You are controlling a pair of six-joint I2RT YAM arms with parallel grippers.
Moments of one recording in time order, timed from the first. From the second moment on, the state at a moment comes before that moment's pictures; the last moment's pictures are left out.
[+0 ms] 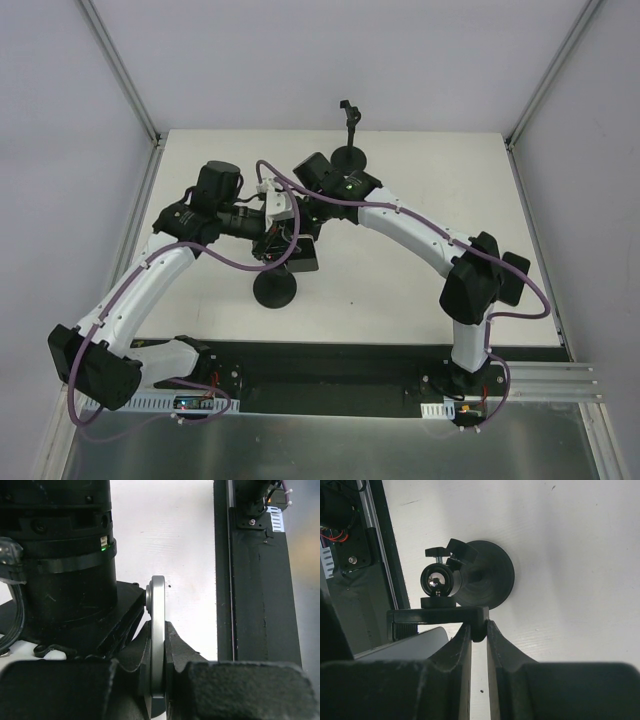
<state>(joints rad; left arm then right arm) -0.43 1.17 1.18 -0.72 0.97 0.55 0.89 1.91 1.82 -0.84 -0.48 -0.29</state>
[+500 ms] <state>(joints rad) -0.42 1.06 1.08 -0.68 0.86 0.45 0.88 1.90 1.79 -0.79 -0.50 -0.26</state>
